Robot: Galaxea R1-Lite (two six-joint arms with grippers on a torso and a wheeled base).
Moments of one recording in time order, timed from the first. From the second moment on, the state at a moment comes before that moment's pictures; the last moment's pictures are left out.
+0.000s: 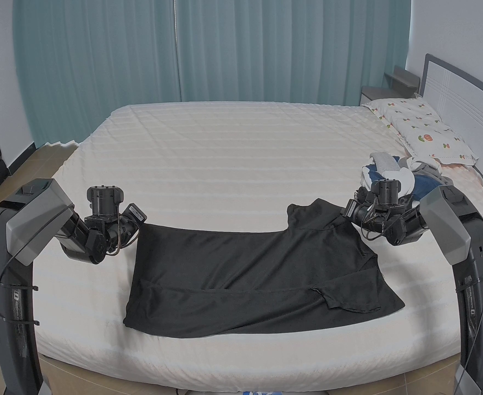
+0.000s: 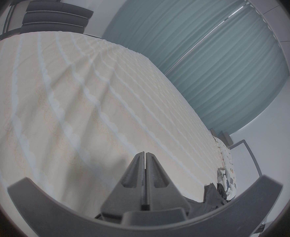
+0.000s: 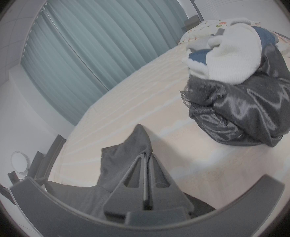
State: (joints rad) left arm -0.06 2.40 -1.22 -0.72 0.00 -0.85; right arm 0.08 2.64 -1.66 -0.55 0.18 0.53
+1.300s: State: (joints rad) left arm 0.05 2.37 -1.22 -0.73 -0.19 -0.89; right arm 0.03 2.52 -1.34 -0.90 0.31 0.56
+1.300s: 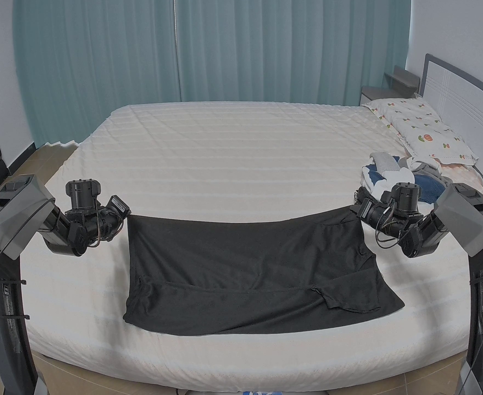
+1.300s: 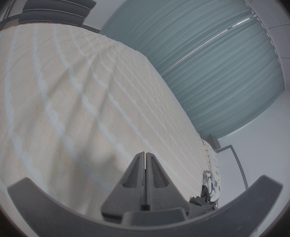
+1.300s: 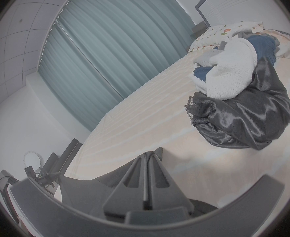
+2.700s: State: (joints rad) left arm 0.10 2.32 -0.91 -0.87 -0.51 -0.49; right arm -0.05 2.40 -0.91 -1.02 0.51 0.43
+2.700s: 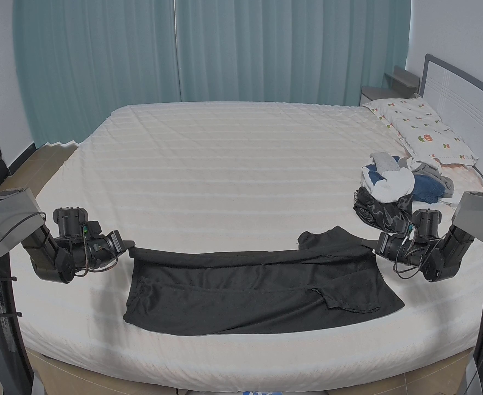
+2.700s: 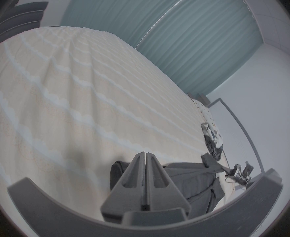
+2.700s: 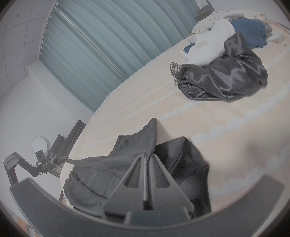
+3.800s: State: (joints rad) left arm 0.13 2.26 -0.75 -0.86 -0.59 -0.20; right arm -0.11 2.38 -0.61 -1.25 0.60 0.32
